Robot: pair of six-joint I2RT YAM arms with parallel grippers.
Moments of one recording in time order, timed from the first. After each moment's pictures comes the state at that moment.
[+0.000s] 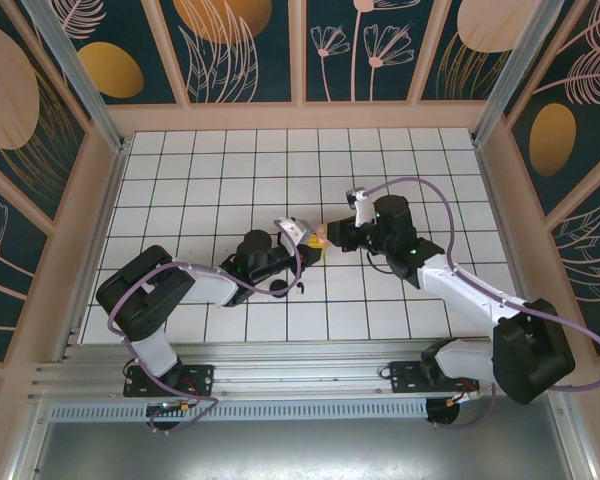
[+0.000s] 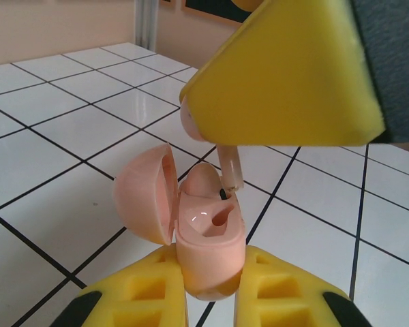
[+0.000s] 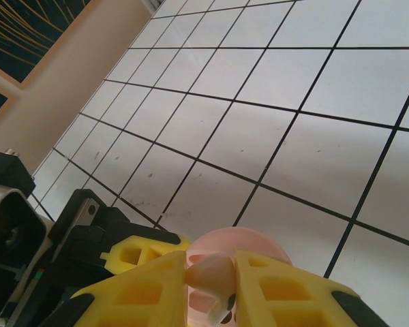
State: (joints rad) left arm -0.78 1.73 0.62 0.94 0.32 -0.15; right arm 0.54 1.23 0.72 0.05 -0.38 0.35
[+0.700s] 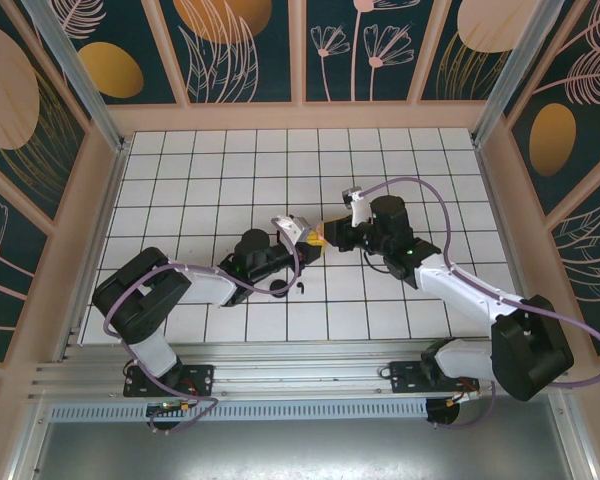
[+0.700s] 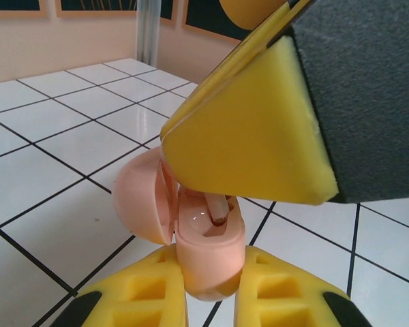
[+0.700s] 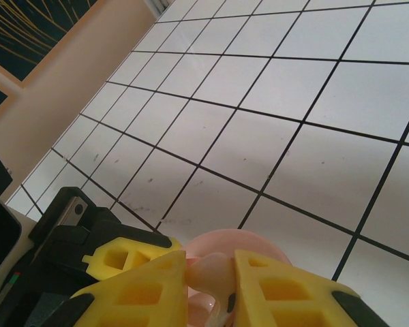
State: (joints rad) left arm -0.78 1.71 0.62 0.95 0.31 -0.16; right arm 0.56 1.25 0.72 0.08 -0.36 0.33
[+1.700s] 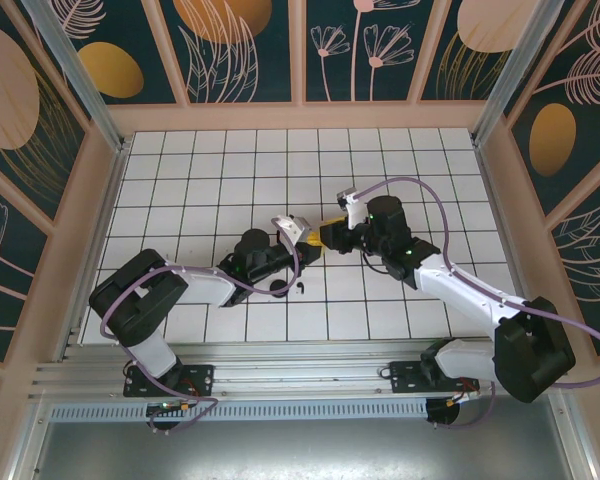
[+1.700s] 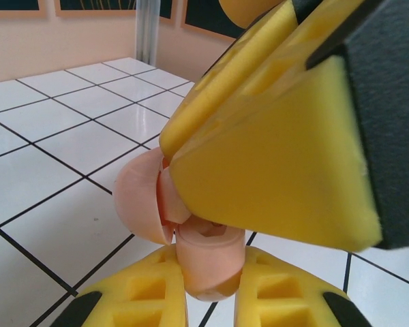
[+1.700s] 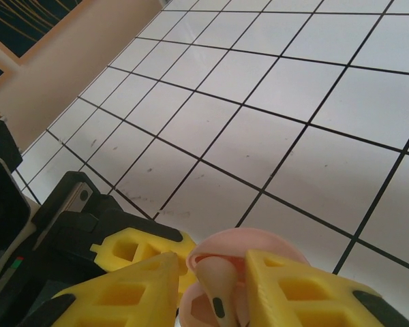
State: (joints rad) left arm -0.78 1.69 0.62 0.92 0.31 -0.16; right arm 0.59 1.24 0.75 0.03 -0.34 0.26
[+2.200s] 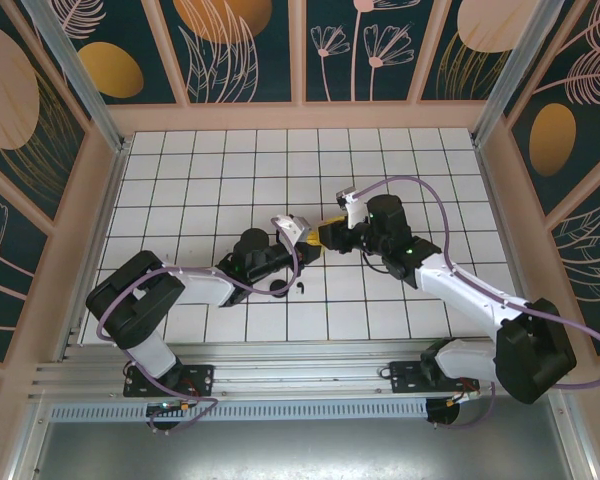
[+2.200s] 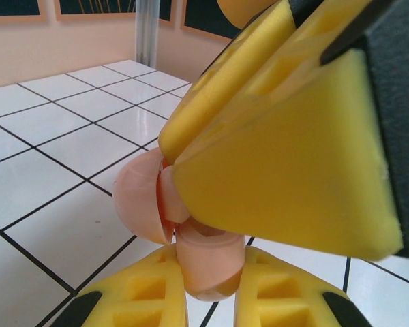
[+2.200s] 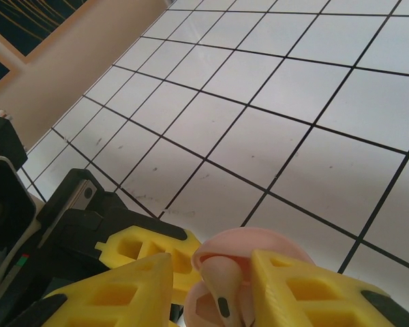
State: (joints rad) left arm -0.78 1.67 0.62 0.91 0.31 -0.15; right arm 0.59 1.23 0.76 0.00 -0.35 0.25
